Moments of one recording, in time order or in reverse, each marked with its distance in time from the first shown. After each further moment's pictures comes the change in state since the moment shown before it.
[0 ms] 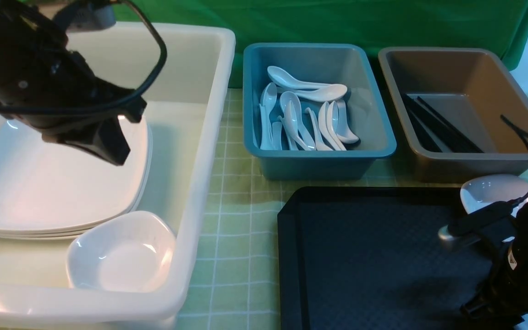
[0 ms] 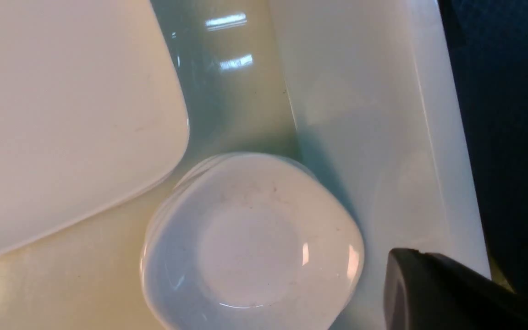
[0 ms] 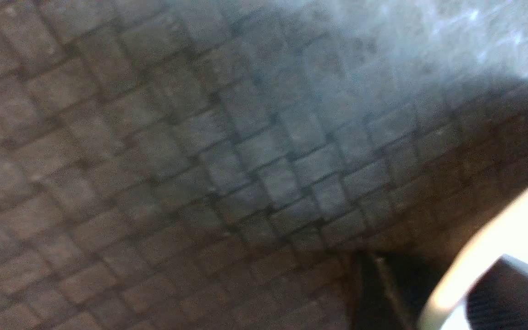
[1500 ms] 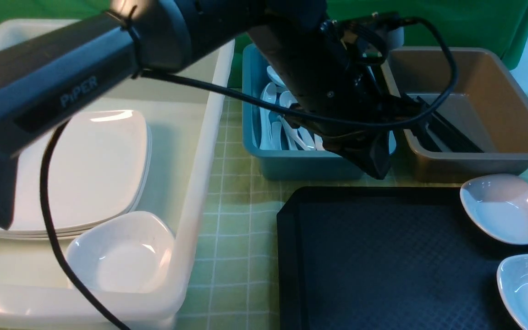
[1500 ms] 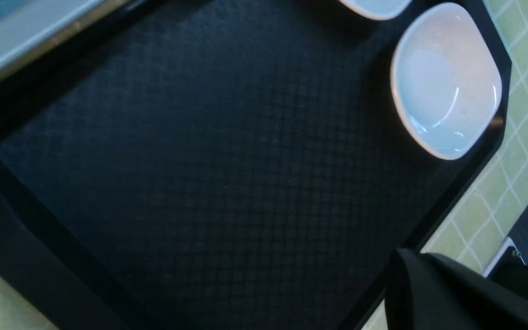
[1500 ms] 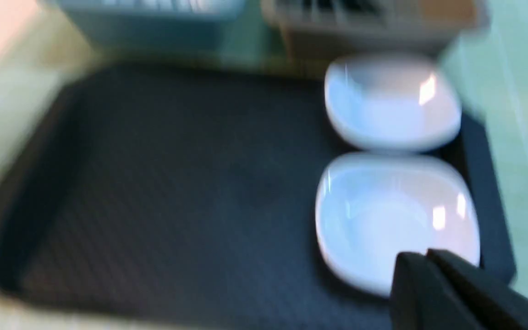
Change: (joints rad) right arm -0.002 -1.352 0.098 0.203 0.376 -0.020; left arm -0.500 0.521 -0.561 -0.202 -0.038 -0.110
